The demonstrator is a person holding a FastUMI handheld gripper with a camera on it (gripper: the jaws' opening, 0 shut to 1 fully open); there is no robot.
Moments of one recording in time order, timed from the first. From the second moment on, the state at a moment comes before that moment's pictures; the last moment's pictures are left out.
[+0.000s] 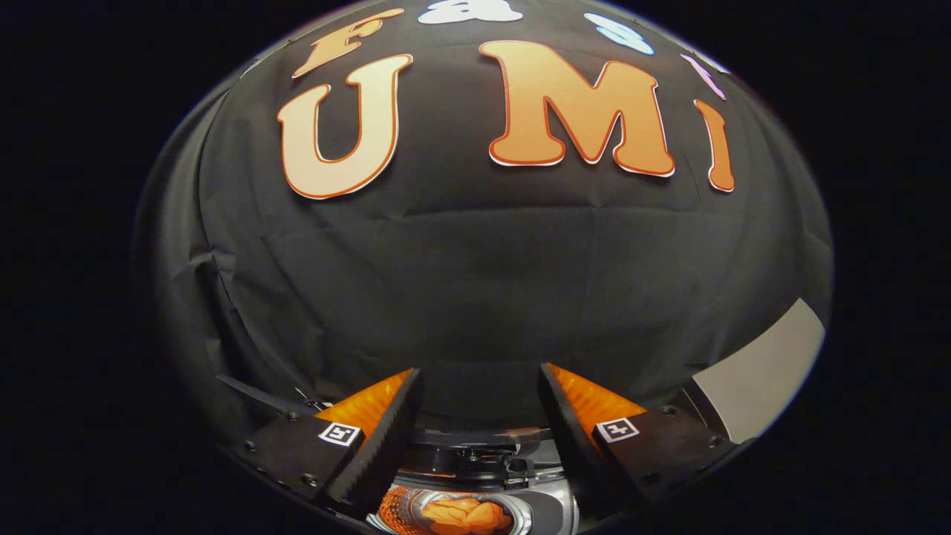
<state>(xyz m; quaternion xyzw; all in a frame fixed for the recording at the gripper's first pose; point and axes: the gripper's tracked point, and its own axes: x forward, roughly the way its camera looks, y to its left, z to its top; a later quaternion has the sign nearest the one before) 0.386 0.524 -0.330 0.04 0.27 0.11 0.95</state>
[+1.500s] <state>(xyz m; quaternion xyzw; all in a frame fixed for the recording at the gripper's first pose) 0.213 0.483 -0.358 0.04 0.26 0.10 0.96</state>
